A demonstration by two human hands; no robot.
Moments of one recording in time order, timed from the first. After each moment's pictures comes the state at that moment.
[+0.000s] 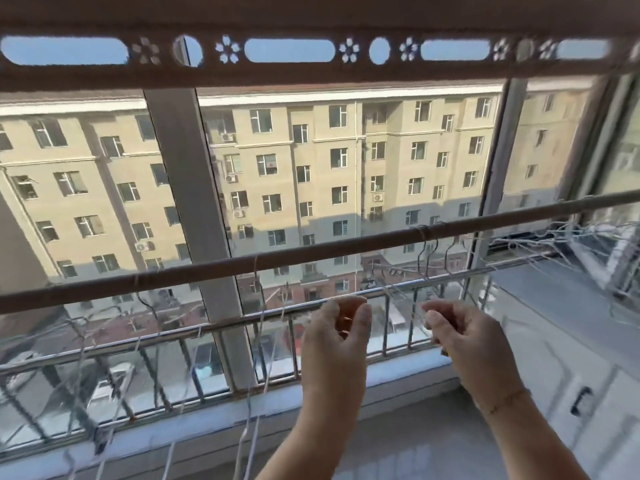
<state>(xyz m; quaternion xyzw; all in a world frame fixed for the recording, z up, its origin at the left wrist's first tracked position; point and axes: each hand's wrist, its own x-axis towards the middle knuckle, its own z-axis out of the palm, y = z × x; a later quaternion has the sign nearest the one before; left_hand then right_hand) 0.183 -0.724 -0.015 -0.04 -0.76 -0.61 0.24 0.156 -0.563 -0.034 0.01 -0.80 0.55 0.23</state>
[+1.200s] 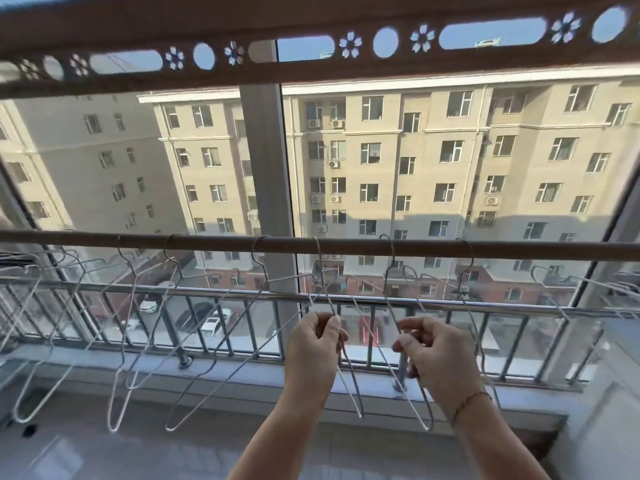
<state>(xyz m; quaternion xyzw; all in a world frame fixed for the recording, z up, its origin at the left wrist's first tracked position) 0.154 -0.698 -0.047 0.18 -0.71 -0.63 0.25 0.105 -0.549 -0.046 0.13 -0.80 0.58 0.03</state>
